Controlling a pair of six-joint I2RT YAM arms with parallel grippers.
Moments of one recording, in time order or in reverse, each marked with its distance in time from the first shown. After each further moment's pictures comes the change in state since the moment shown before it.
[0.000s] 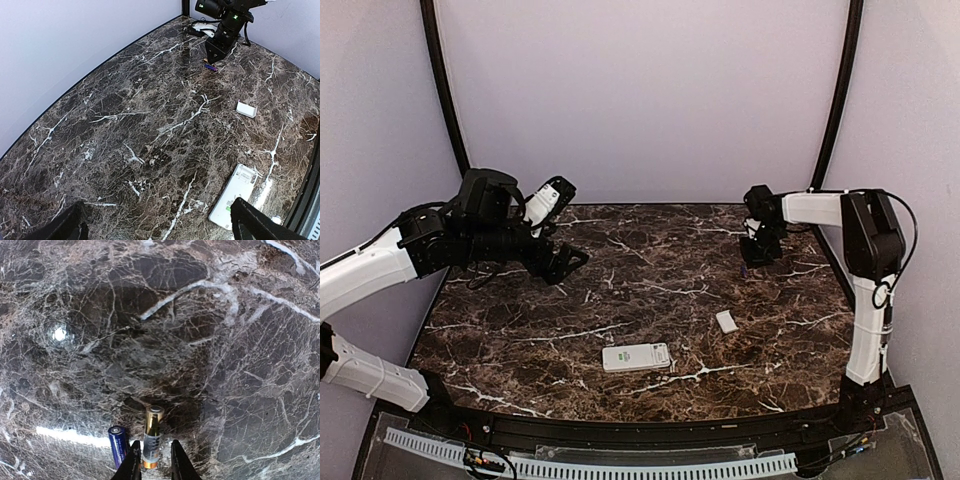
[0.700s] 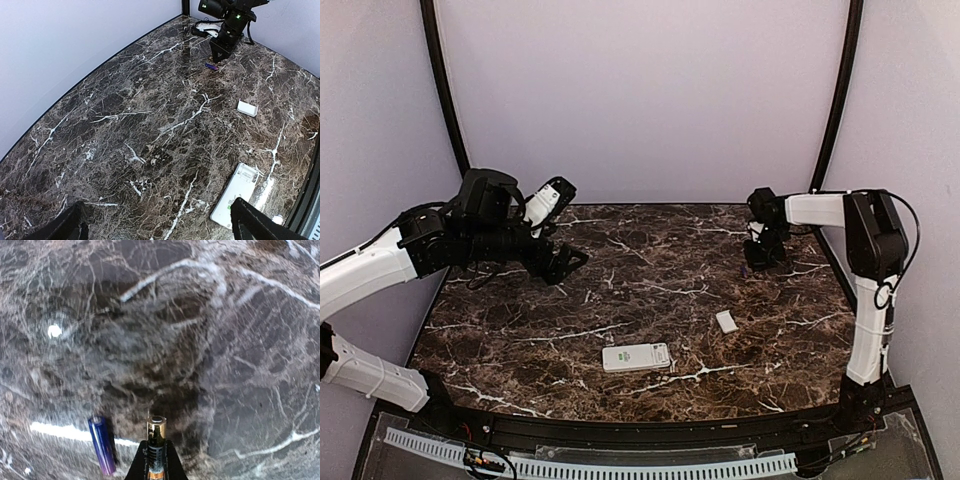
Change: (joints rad) left arm 0.000 0.000 0.000 -0.002 -0.002 0.012; right arm -0.014 -0.008 -0.032 0.000 0.007 -0.016
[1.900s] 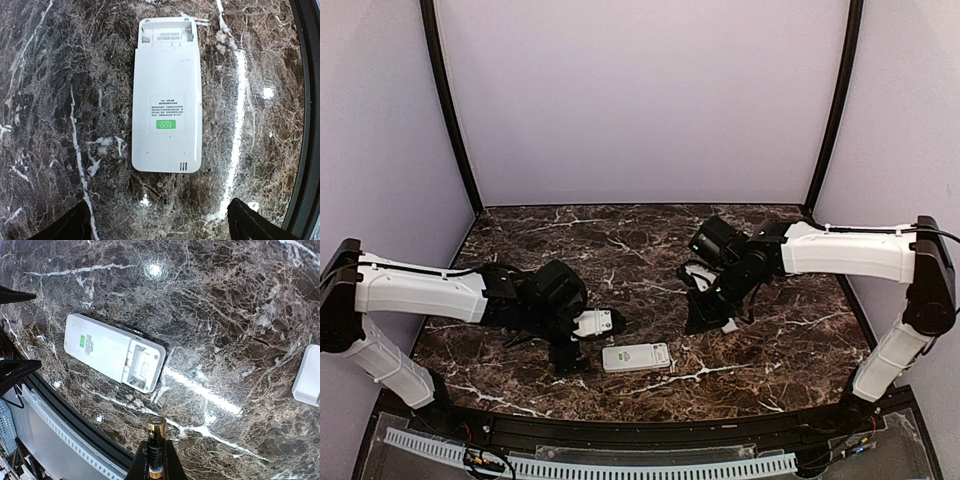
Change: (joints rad) left arm -0.171 0.262 -0.285 0.069 0.156 0.357; right arm 0.627 -0.467 -0.307 -0.075 -0.351 0.325
